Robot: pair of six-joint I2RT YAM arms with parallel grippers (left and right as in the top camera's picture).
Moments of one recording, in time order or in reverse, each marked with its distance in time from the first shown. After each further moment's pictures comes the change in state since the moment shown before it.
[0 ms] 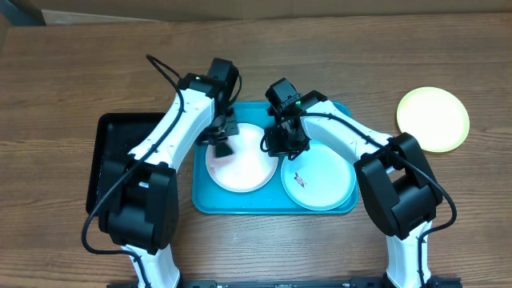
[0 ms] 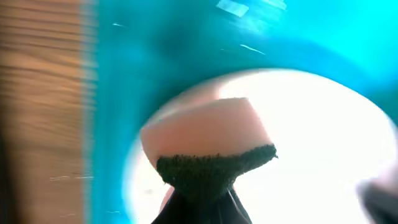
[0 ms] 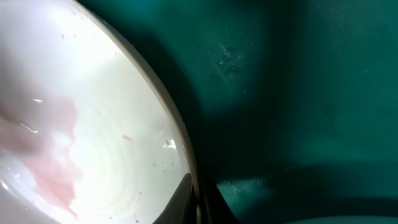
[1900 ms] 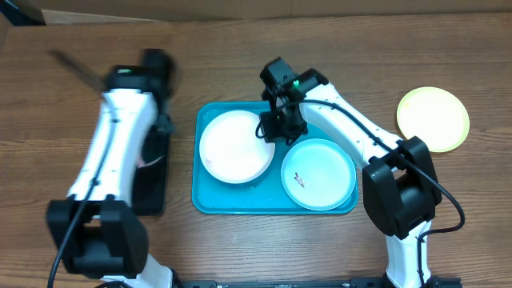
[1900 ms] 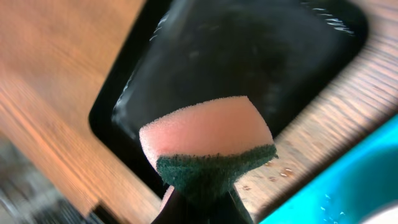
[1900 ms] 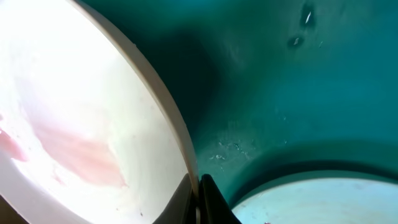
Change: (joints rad) left arm 0.296 -0.190 0.059 -0.350 -0.412 -0.148; right arm 0.004 0.000 0.262 -0.246 0.006 -0.058
